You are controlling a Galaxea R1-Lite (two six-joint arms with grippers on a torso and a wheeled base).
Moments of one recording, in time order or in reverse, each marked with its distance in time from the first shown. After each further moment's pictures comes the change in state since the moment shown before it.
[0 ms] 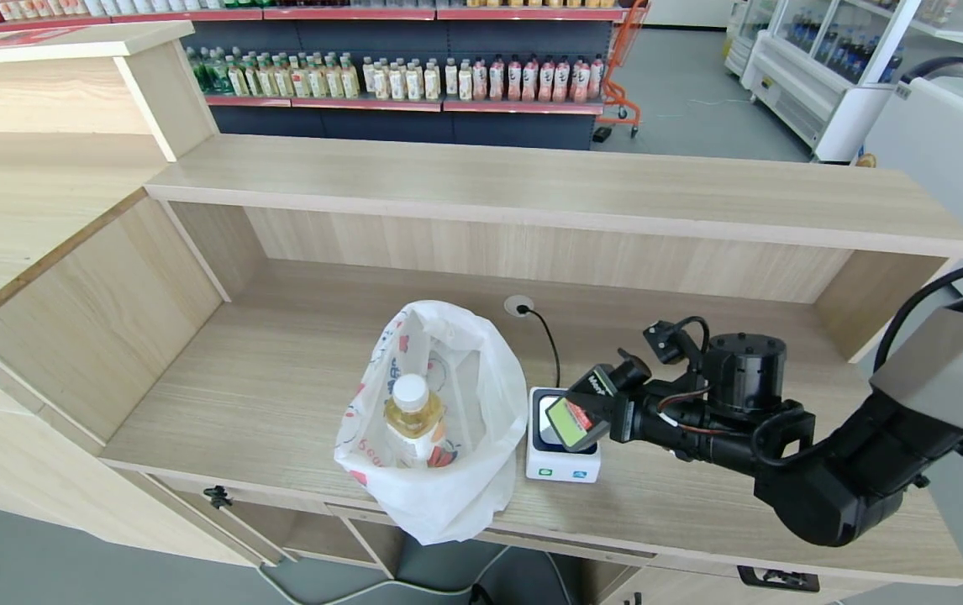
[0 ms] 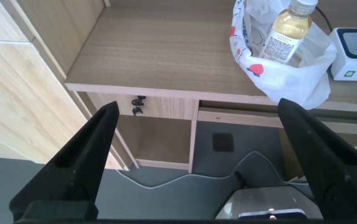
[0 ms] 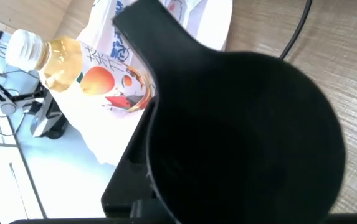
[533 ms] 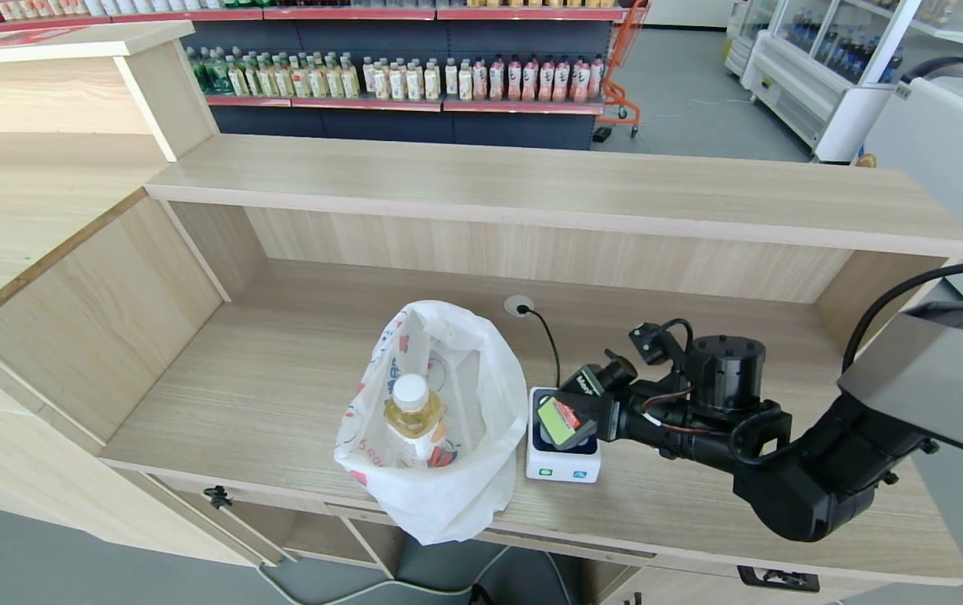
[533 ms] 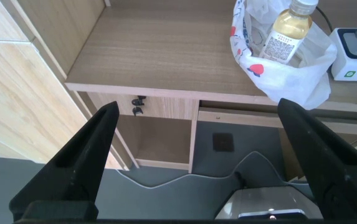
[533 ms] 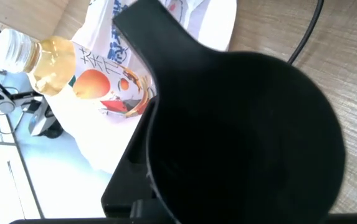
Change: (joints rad) left arm 0.000 0.000 0.000 0.000 0.000 -0.001; right arm 0.018 0.054 -0.045 -0.021 -0.005 -0.005
